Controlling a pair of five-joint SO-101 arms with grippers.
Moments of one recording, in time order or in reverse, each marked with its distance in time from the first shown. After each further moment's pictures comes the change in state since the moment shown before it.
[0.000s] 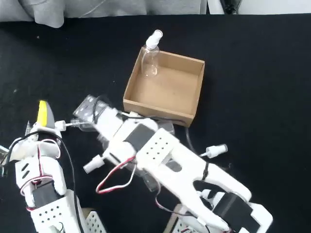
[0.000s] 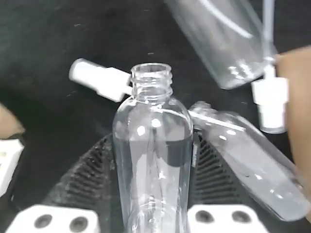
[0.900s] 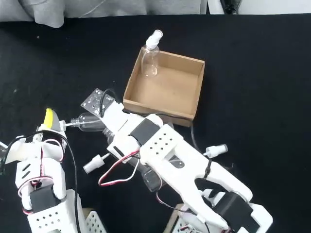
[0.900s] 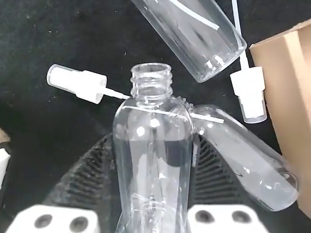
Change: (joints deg) left arm 4.5 -0.1 -10.4 17.8 2.6; right arm 2.4 0.0 0.0 0.0 0.1
